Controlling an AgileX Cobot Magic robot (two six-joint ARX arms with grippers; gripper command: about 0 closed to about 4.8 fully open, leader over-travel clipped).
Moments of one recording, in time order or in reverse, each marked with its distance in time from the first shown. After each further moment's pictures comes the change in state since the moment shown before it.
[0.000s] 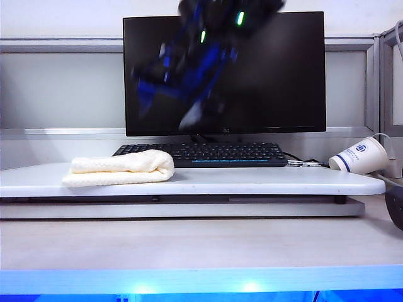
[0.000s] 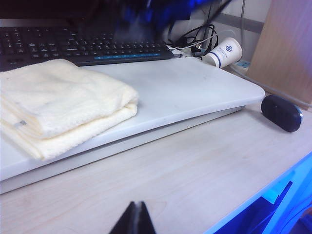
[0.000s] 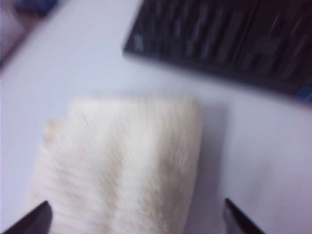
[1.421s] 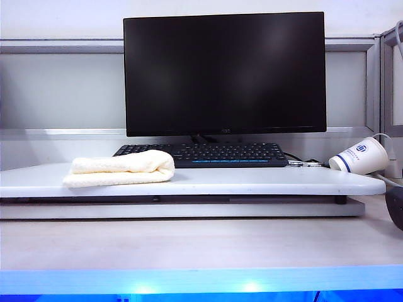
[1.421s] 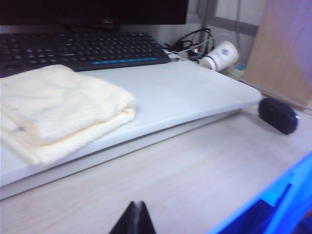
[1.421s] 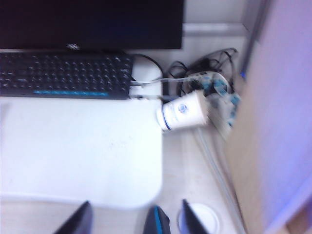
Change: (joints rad) left arm 0.000 0.000 0.000 0.016 0.004 0.003; right arm -0.360 -1.592 -0.959 -0.398 0.251 -0.204
